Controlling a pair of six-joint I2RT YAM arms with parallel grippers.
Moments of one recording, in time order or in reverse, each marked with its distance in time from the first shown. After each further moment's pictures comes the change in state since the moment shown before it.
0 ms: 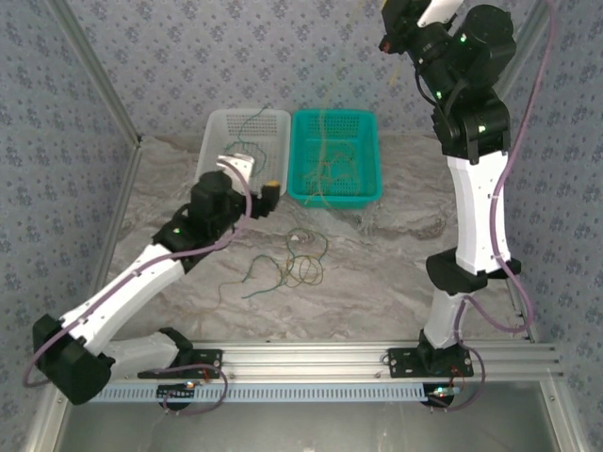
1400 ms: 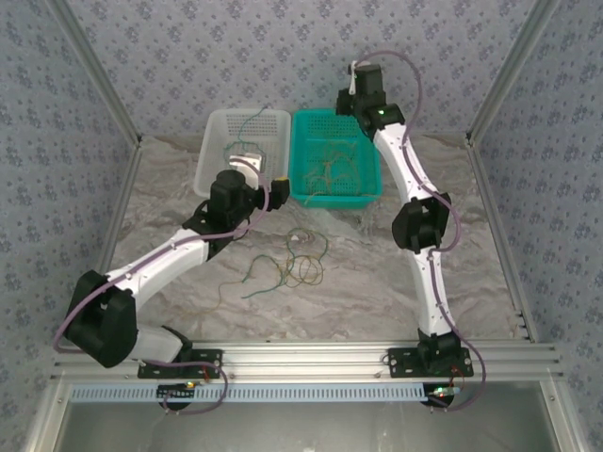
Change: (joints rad) left arm 0.097 0.205 -0.102 0.333 0.068 -0.100; right arm -0.075 0.571 -0.188 -0.028 0.126 0.054
